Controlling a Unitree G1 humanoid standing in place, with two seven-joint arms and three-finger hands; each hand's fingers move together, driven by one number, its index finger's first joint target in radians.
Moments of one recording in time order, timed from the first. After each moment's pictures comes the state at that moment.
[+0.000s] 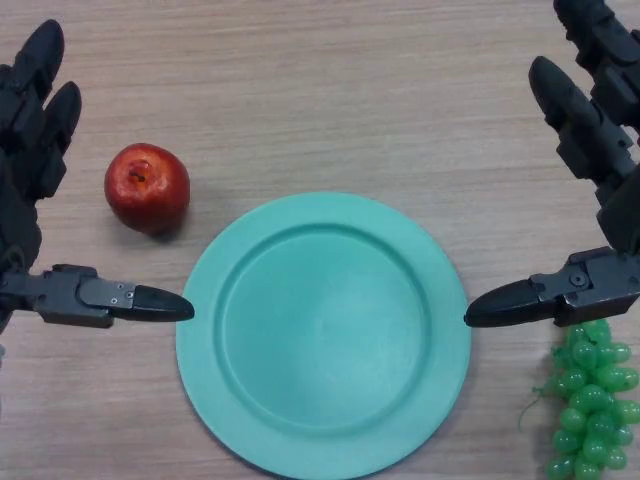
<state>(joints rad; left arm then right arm) -0.03 0.29 0.25 -0.60 -0.21 0.33 -0.17 -0.13 -0.26 -0.06 -0.79 0.24 0.57 0.08</state>
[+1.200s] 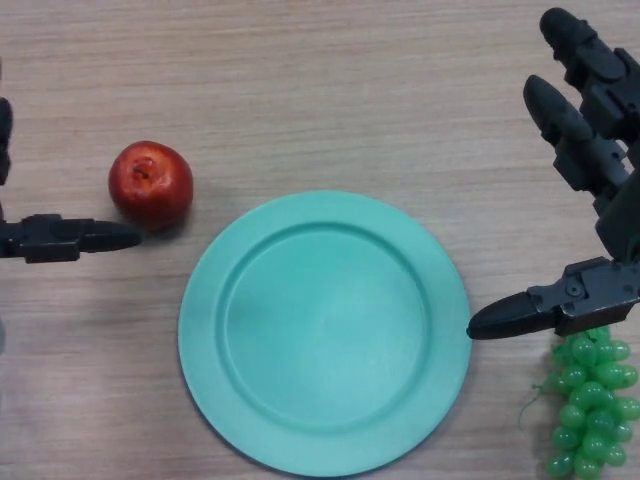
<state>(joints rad) -0.35 0.40 0.18 0.29 -0.10 -0.09 0.01 -0.11 -0.25 -0.07 -0.76 0.20 0.55 0.15</state>
